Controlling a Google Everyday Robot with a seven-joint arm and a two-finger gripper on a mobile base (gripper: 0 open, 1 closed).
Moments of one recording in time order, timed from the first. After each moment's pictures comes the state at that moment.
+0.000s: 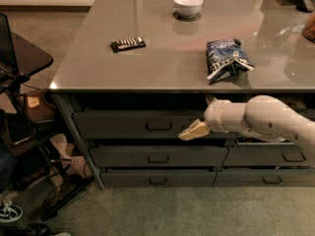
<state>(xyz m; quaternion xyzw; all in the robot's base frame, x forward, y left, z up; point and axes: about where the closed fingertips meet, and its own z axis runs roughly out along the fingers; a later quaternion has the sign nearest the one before) 0.624 -0.136 0.695 -0.48 0.74 0.09 0.47</state>
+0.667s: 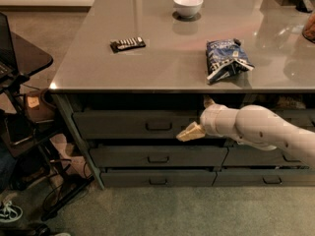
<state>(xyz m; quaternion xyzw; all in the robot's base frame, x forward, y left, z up) 0.634 -0.133 0.679 -0.47 0.74 0.04 0.49</state>
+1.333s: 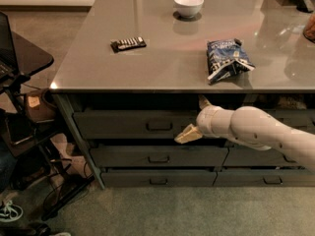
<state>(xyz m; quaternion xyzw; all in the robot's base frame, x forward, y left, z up) 0.635 -0.123 0.672 -0.50 0.72 0.03 0.48</state>
